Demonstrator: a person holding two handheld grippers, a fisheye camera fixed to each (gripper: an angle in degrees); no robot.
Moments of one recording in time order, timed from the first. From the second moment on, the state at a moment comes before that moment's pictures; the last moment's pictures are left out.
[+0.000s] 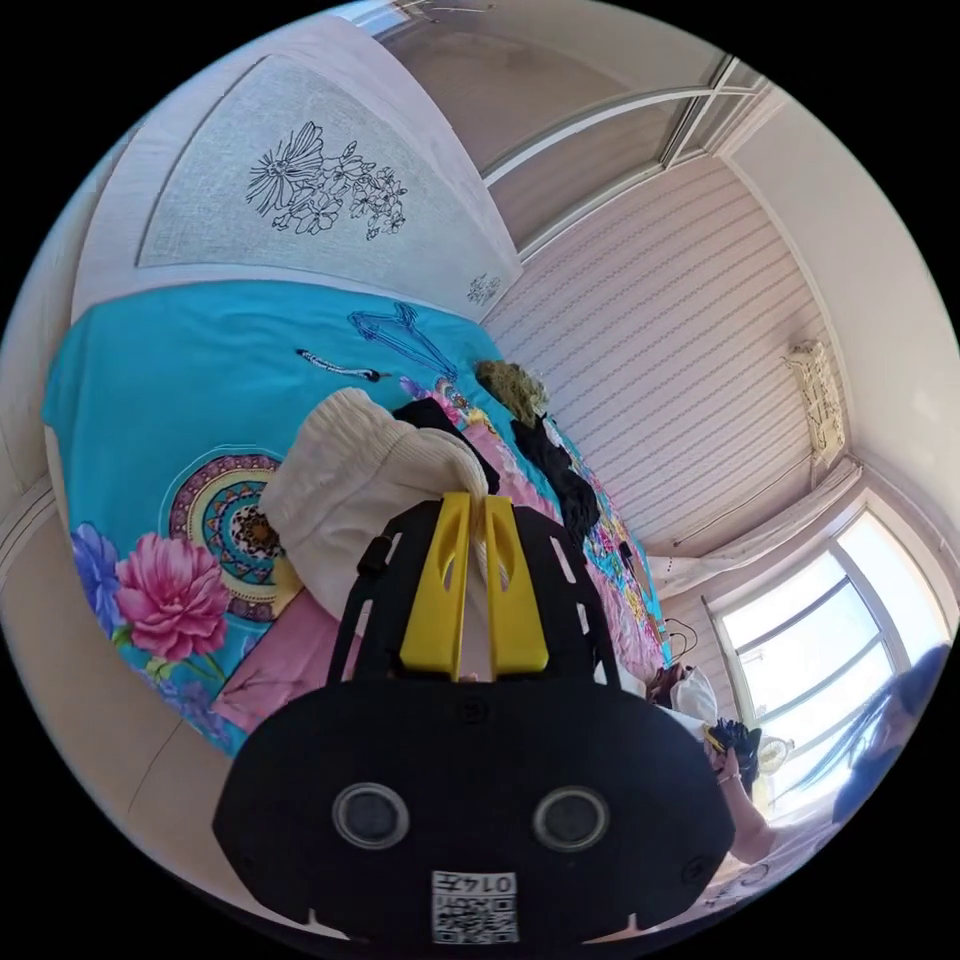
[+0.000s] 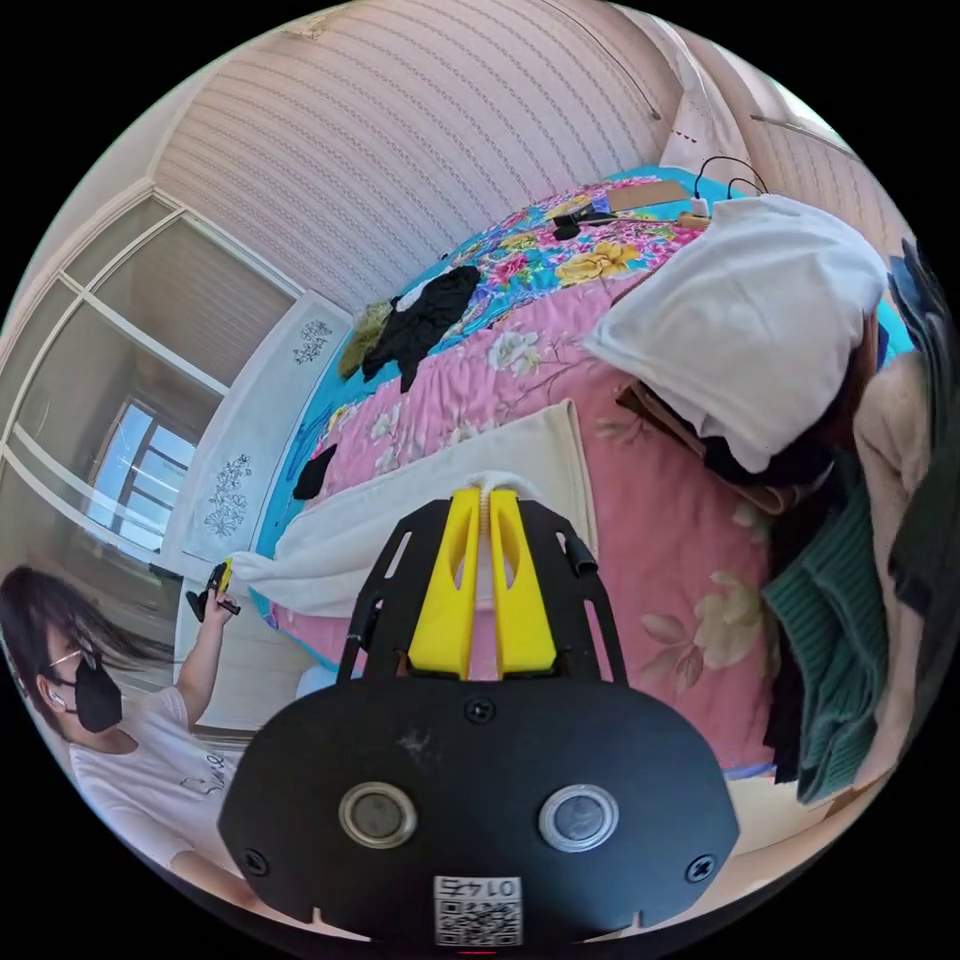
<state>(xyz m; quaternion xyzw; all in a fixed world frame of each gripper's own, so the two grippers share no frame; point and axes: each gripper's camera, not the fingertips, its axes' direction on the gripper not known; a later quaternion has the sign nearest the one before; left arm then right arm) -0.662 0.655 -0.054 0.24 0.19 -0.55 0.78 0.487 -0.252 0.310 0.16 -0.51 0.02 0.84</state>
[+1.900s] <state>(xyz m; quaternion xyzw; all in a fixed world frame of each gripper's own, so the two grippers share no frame) -0.422 0.554 0.056 0.00 0.21 -0.45 0.87 0.387 -0.162 0.402 -0.01 -0.54 0.13 0.83</state>
